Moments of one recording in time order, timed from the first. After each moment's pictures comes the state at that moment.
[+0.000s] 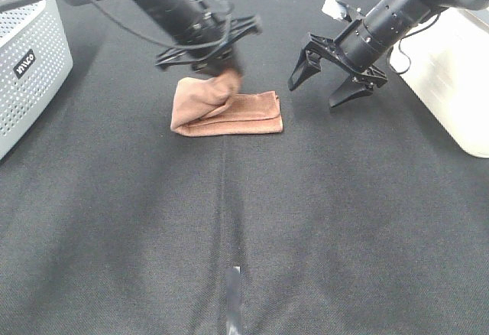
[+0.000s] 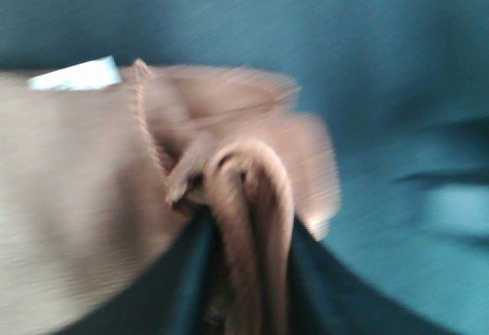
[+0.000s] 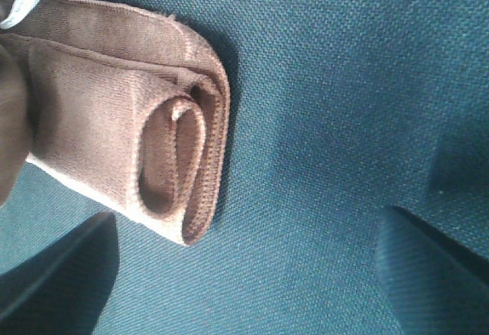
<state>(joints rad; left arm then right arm) -0.41 2.44 -2.16 -0.44 0.79 -0.25 0.11 2.44 -2.03 0.64 1.04 -0.28</state>
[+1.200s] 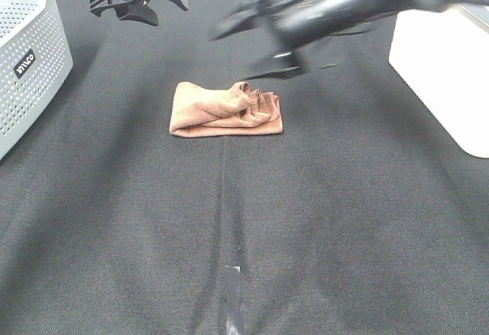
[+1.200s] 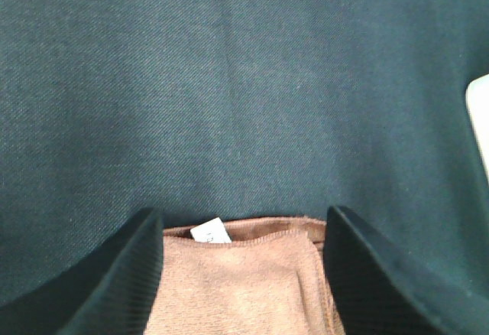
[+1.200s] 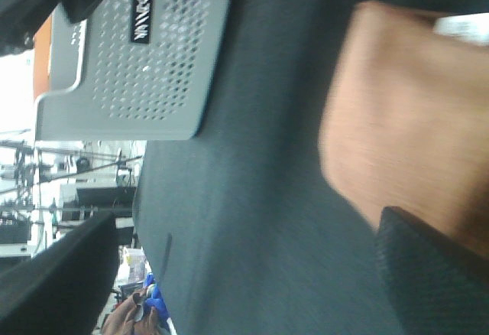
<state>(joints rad) -0.20 2.44 -2.36 -0.45 0.88 -0.16 0.26 2.45 -2.03 1.21 1.07 -0.46</state>
